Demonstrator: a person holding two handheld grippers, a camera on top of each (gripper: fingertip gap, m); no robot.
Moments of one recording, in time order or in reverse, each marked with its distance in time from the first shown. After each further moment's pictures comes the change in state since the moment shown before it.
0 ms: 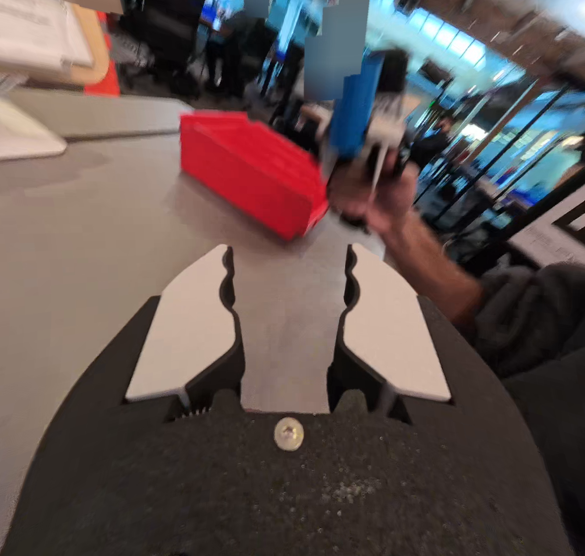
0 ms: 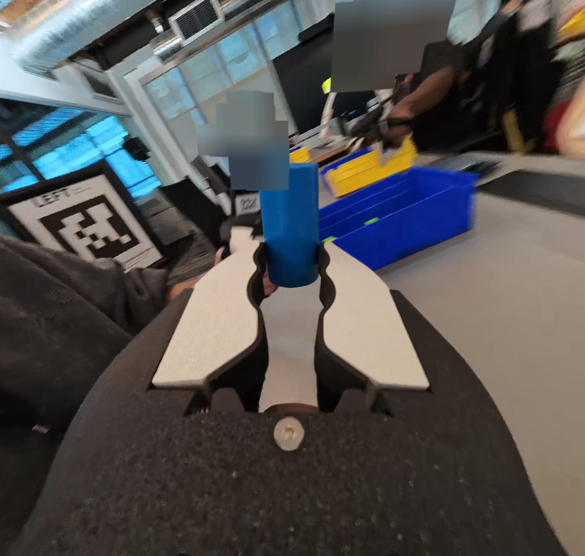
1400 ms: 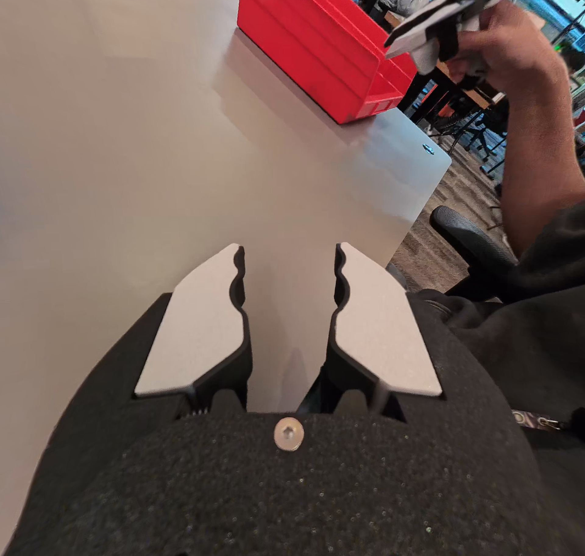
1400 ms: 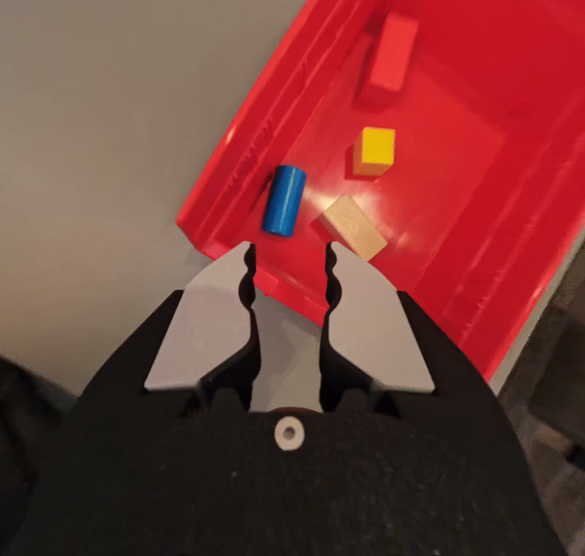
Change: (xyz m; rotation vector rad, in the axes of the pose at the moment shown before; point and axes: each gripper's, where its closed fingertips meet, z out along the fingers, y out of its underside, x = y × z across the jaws) left arm -0.003 0.124 -0.071 -0.154 -0.222 -0.066; right arm 0.106 0.076 -0.227 -0.812 1.091 0.011
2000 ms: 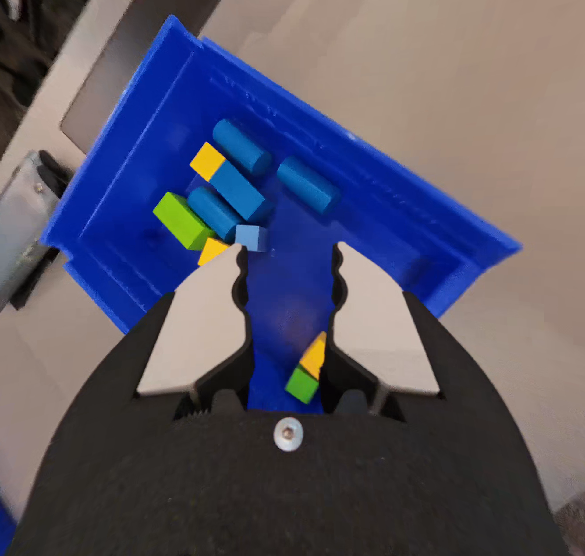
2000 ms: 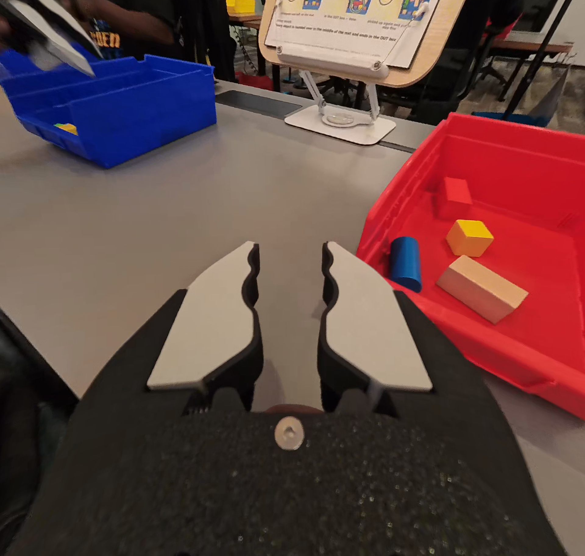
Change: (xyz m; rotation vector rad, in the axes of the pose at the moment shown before) left arm -0.243 -0.138 -0.066 -0.567 -0.457 0.509; right arm -0.116 0.014 -0.027 0.734 -0.081 0.013
